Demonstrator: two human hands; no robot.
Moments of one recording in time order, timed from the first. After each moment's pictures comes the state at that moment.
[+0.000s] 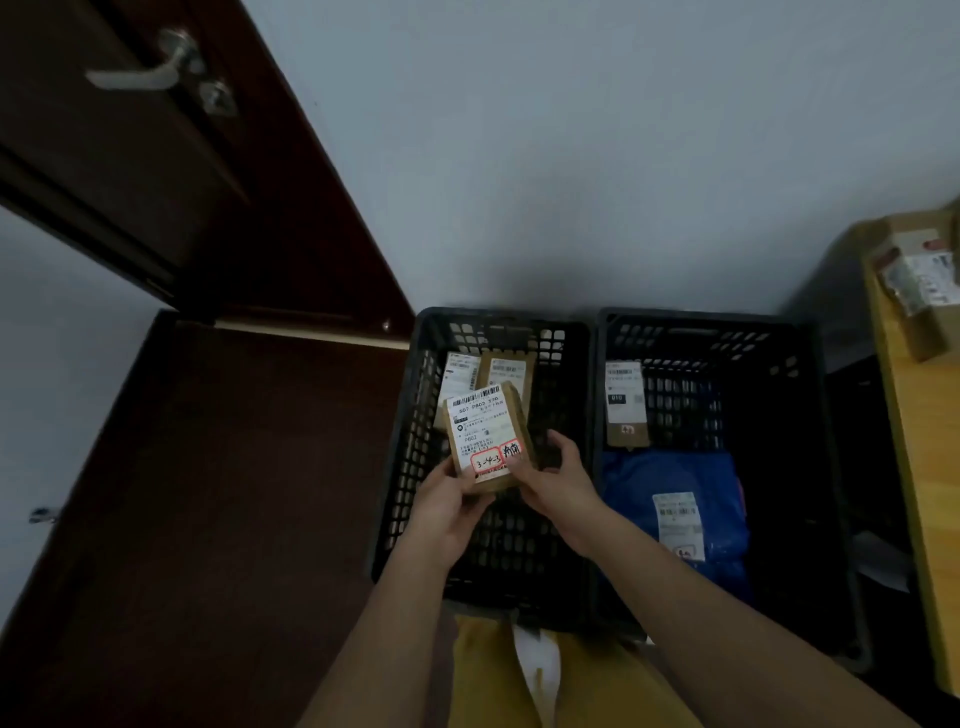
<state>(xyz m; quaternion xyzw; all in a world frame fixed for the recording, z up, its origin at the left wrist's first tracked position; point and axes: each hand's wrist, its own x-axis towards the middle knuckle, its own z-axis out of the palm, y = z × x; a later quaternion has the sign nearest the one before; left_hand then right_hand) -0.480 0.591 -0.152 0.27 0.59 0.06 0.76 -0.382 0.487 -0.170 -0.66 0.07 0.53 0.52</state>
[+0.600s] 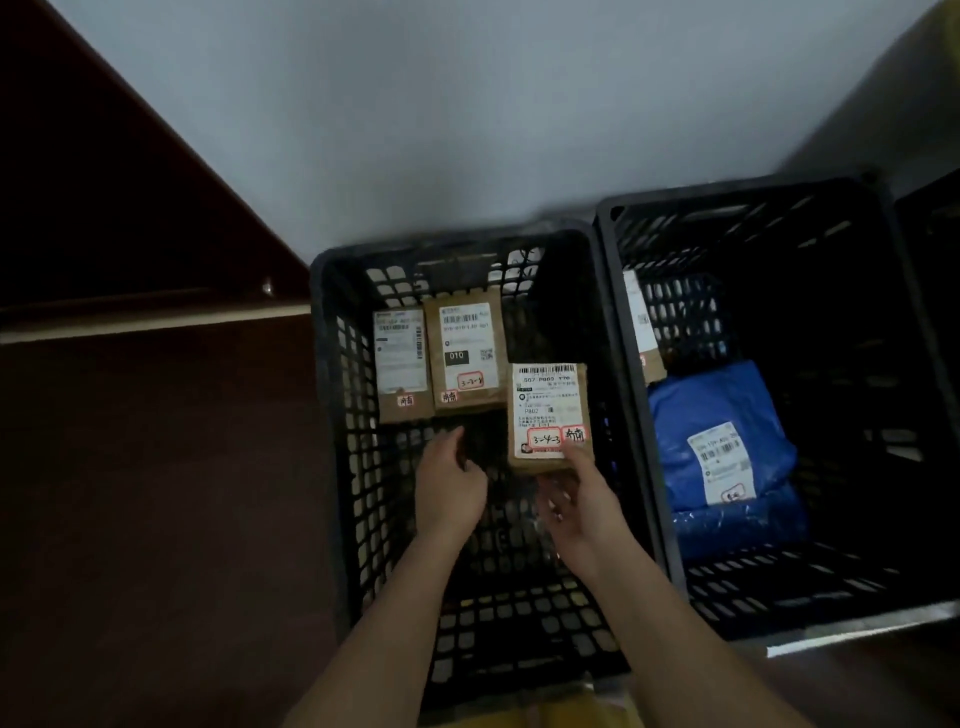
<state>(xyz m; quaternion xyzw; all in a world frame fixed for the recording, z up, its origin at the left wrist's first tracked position) -0.448 0.658 -0.350 0.73 0.45 -0.16 0.49 -0.403 0.529 -0.336 -0.49 0.46 0.34 0.66</state>
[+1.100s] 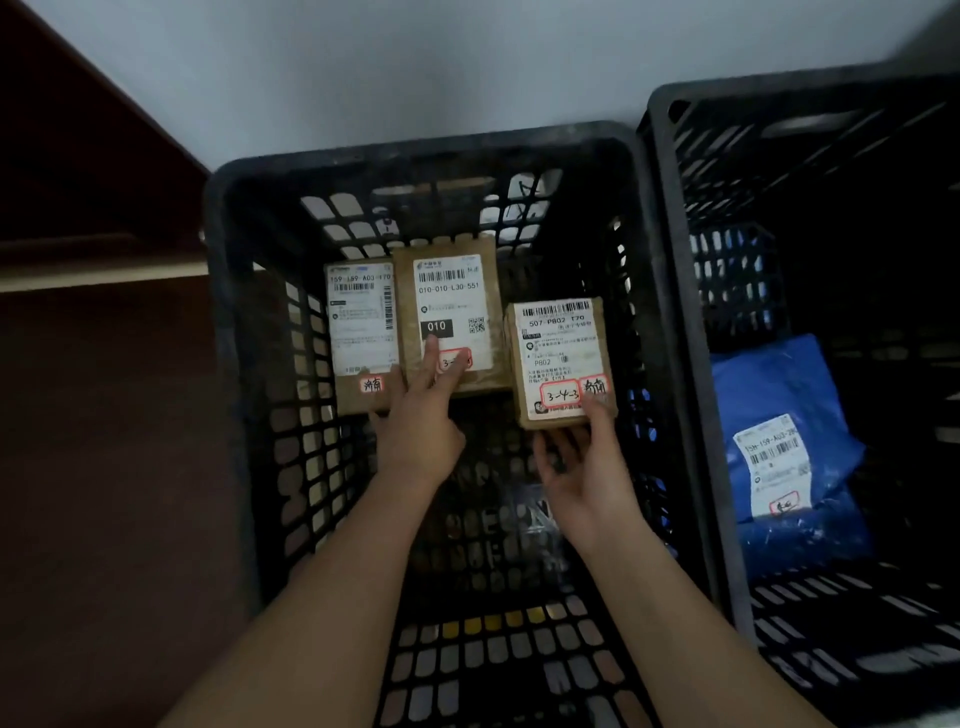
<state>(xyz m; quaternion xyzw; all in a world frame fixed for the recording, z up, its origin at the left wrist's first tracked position) -0.407 0.698 -0.463 0.89 0.25 -0.25 0.28 -0.367 0.541 -0.431 -0.43 0.48 0.26 0.72</state>
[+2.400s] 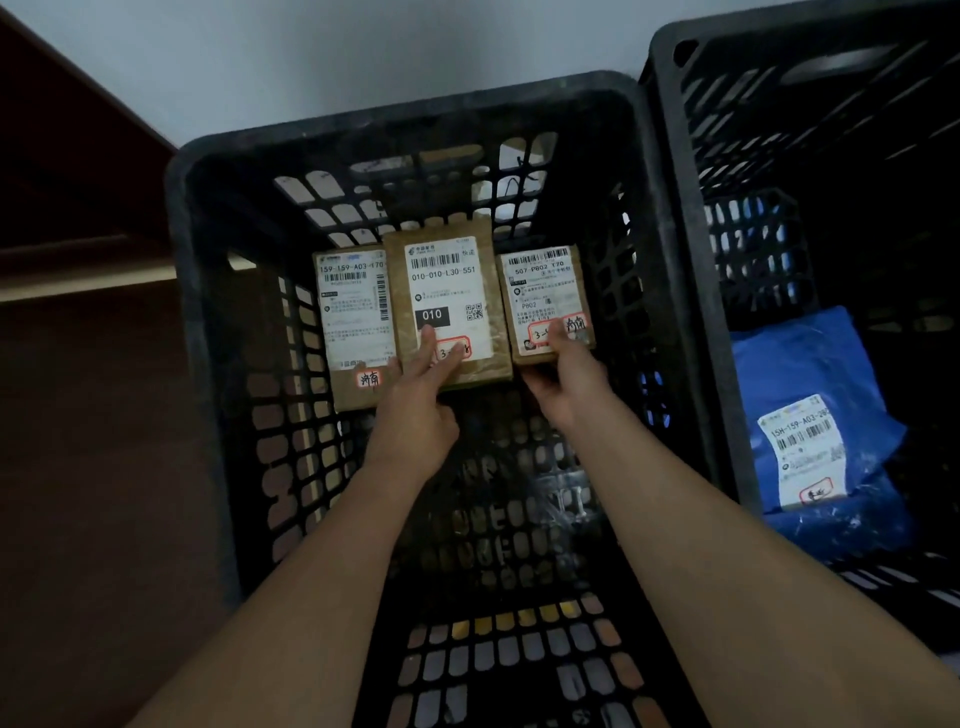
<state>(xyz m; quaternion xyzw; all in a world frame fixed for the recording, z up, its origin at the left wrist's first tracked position) -0.411 0.704 -0.476 0.88 0.25 -0.17 0.36 -0.296 0.579 -0.489 -0.45 0.49 0.29 0.69</state>
